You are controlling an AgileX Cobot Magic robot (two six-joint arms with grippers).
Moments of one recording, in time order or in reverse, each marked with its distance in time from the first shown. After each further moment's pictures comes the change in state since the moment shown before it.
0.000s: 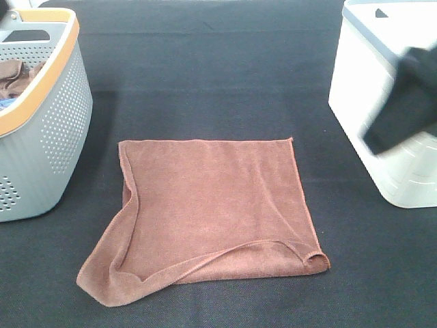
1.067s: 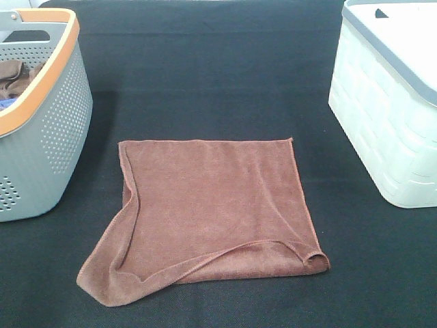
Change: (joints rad) left arm 0.000 -0.731 0.900 -0.119 -0.161 0.161; right arm 0.000 -0.892 0.555 -0.223 -0.141 0.090
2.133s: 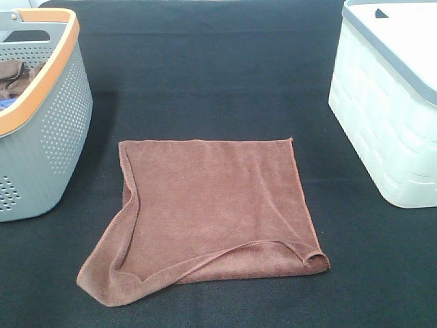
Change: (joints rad) left arm 0.000 -0.003 0.003 -0.040 0.000 0.006; right arm 0.000 0.000 0.000 -0.006 -0.004 0.026
